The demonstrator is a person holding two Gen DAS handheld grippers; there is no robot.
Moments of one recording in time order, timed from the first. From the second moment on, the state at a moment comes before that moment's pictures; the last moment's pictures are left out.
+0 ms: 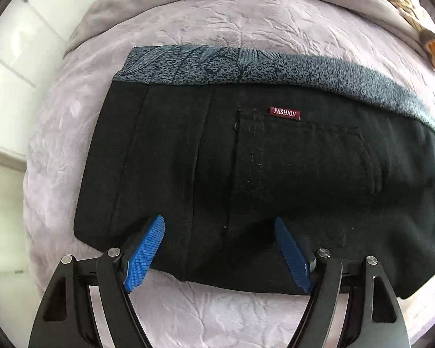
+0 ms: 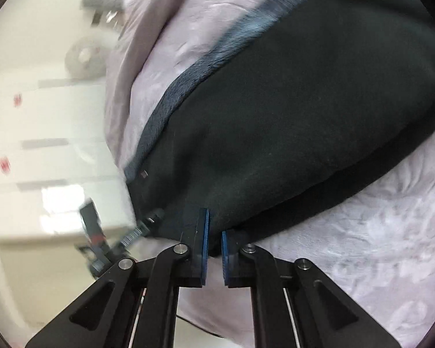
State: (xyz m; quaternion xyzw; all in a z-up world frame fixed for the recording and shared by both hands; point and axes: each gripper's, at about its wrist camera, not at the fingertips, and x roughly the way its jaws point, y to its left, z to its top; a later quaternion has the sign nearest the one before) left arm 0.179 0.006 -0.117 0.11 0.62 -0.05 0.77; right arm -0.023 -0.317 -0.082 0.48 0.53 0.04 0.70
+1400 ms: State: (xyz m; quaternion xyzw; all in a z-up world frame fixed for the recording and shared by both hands) left arm 0.154 0.001 -0.068 0.07 0.57 -0.04 0.82; right arm 0.095 -0.263 0.009 0.17 0.60 0.16 0.76
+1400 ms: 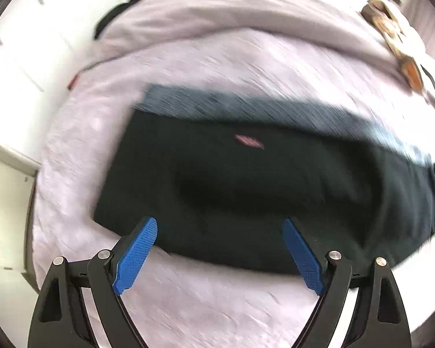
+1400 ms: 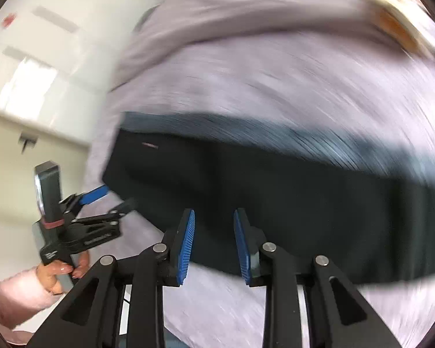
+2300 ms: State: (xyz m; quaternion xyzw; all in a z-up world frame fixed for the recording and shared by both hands) left arm 0.145 0.080 -0.120 0.00 0.55 0.00 0.83; right arm 0.320 0.015 -0.093 -0.08 0.66 0.39 0.63
